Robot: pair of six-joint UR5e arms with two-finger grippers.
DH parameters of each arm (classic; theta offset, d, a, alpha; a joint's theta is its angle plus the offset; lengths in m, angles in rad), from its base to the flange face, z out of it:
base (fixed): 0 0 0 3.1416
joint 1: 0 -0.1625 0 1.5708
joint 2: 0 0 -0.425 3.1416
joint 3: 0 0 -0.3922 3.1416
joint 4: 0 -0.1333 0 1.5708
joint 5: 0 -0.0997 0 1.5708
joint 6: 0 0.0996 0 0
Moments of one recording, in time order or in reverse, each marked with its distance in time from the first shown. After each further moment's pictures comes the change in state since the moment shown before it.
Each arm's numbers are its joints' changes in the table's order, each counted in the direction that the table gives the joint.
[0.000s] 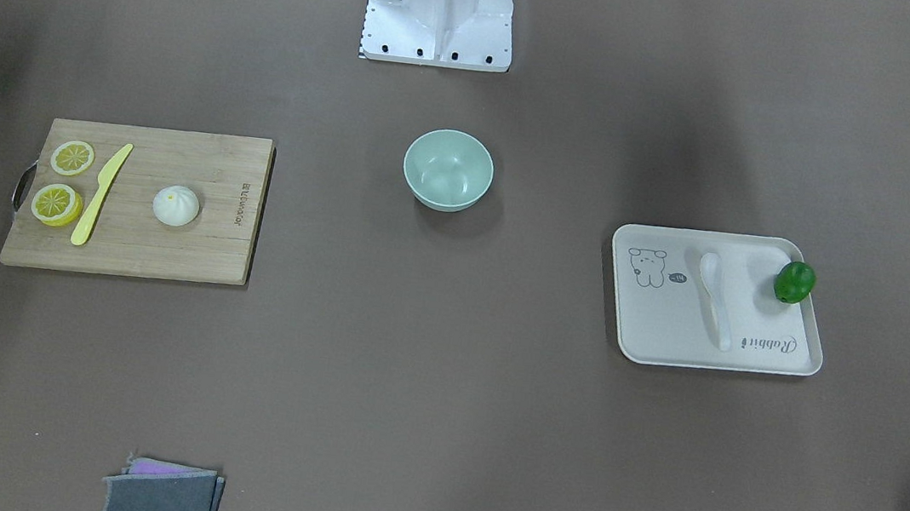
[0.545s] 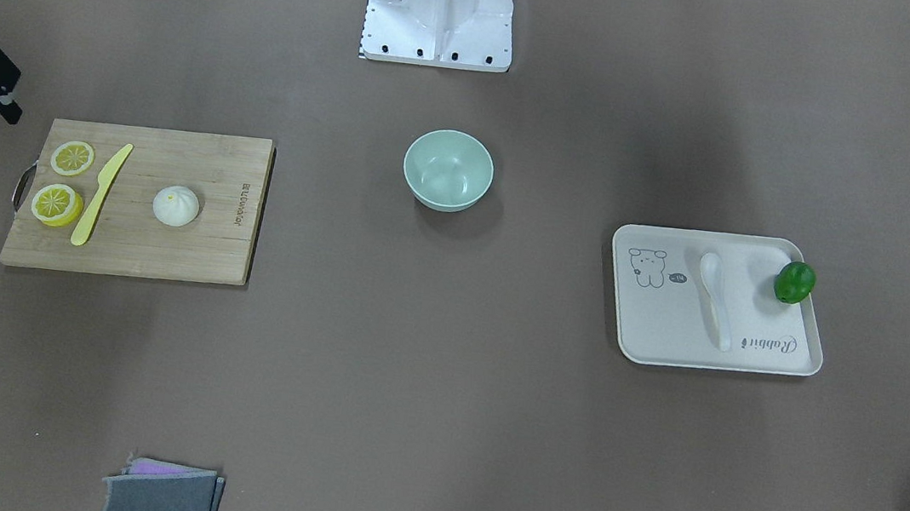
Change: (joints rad) left arm -0.205 0.080 0.020 0.053 -0.037 -0.471; right arm 0.263 -0.145 0.004 -0.002 0.106 0.437
